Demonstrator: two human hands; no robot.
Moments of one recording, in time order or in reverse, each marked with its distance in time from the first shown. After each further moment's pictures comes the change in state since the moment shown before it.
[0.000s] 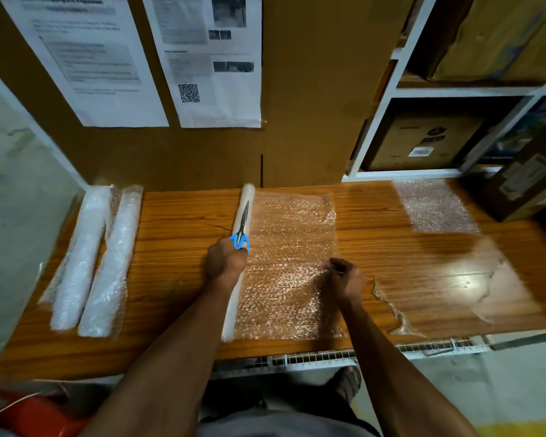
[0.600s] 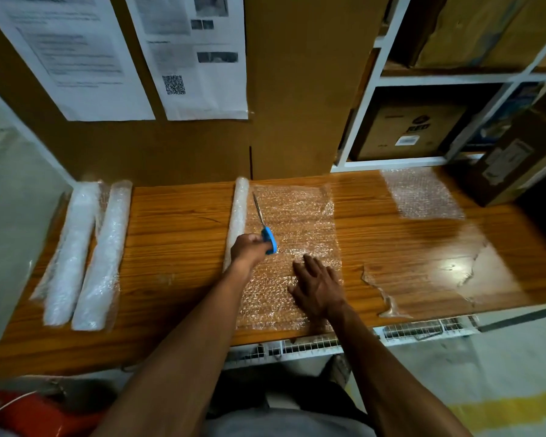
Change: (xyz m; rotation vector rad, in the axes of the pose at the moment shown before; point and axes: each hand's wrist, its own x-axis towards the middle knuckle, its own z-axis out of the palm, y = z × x) left_hand -0.028 0.019 0.047 -0.473 -0.382 -0.017; right_hand -0.040 0.001 0.005 -0.904 -0.557 -0.368
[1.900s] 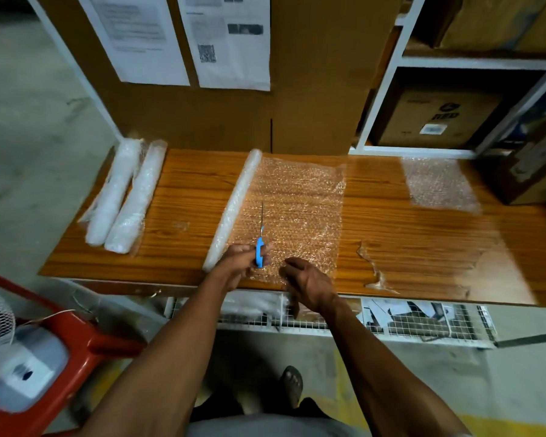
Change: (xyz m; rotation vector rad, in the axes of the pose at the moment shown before) left_hand -0.140 -0.071 -0.010 -0.280 -0.108 -0.111; right_hand -0.084 0.001 0.009 0.086 0.113 -0.480
